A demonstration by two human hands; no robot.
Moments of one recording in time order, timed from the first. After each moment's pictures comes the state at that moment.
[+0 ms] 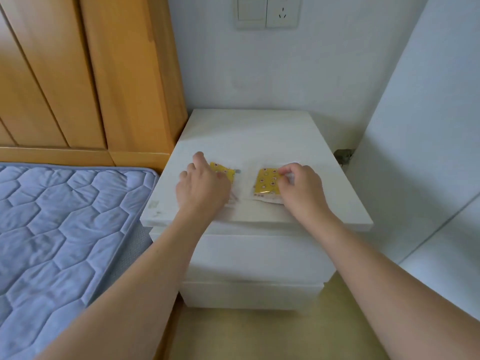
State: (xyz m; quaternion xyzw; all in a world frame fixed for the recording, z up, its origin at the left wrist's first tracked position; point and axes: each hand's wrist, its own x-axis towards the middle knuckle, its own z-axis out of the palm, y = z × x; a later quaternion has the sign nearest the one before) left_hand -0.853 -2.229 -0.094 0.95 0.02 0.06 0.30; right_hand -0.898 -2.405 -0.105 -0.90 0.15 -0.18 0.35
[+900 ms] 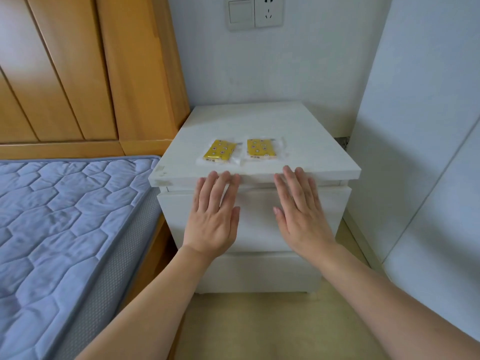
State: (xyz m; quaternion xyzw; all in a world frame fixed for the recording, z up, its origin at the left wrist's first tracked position) left_hand -0.936 -2.193 -0.225 0.87 -0.32 0.35 0.11; right_hand -0.994 -2.401 -0.228 -0.94 -0.08 -0.33 0.03
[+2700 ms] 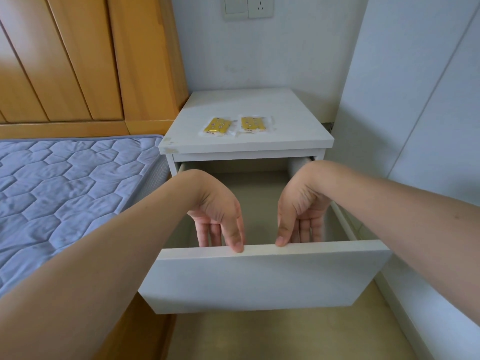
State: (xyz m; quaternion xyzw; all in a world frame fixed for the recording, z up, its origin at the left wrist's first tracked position) left_hand -1.033 -2.190 -0.100 0.79 -0.23 -0.57 0.06; right_hand -1.066 -2.374 -0.120 -0.81 0.11 0.53 0.23
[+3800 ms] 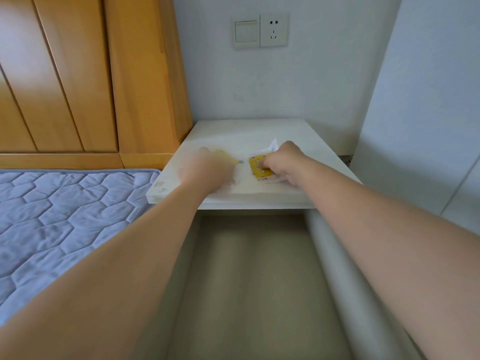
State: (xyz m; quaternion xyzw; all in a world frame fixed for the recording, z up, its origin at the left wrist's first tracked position) left_hand -0.856 -2.224 -0.101 0.96 0.01 0.06 0.28; right_hand -0.872 -2.388 -0.093 -0.89 0.24 -0.08 0.38
